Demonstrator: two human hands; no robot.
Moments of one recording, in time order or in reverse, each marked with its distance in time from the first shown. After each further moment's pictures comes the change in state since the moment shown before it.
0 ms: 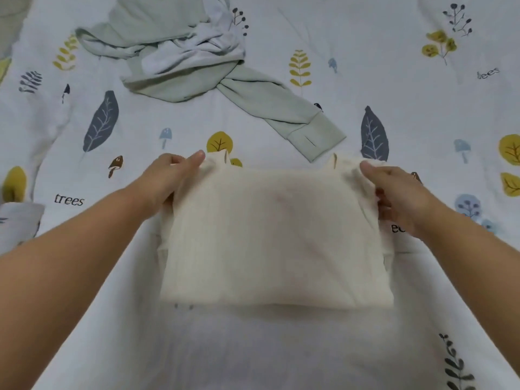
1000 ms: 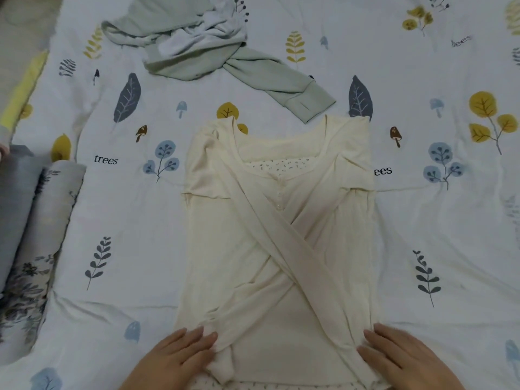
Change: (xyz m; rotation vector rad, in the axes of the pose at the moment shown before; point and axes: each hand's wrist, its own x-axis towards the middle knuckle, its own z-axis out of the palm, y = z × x) left_hand -0.266 -0.211 -0.001 1.262 -0.410 0.757; right_hand -0.229 0.226 -0.006 -1.271 -0.117 -0.993
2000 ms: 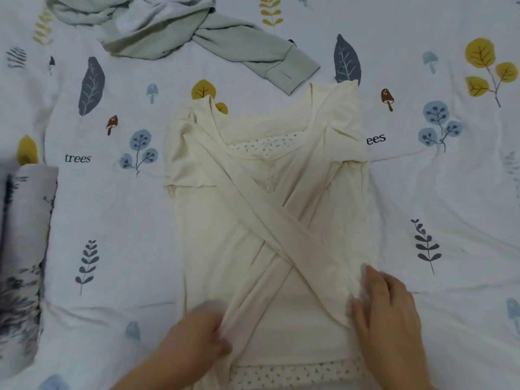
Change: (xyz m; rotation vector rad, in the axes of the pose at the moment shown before) left_hand 0.053 0.016 -0.016 -0.491 -0.326 -0.353; right_hand 0.045 -0.048 0.019 0.323 0.109 1.013
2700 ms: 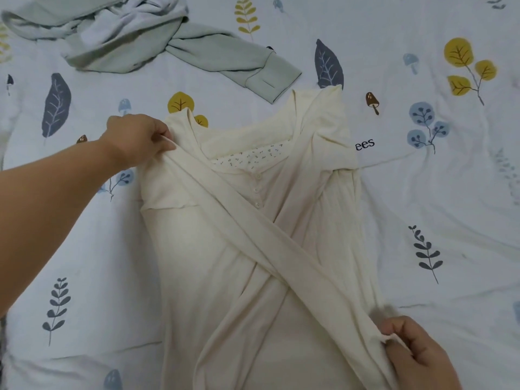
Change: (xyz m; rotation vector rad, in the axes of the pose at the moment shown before) left_hand 0.148 -0.003 -0.262 0.314 0.686 0.084; right_hand -0.010 0.005 -0.020 0.685 -0.048 0.368
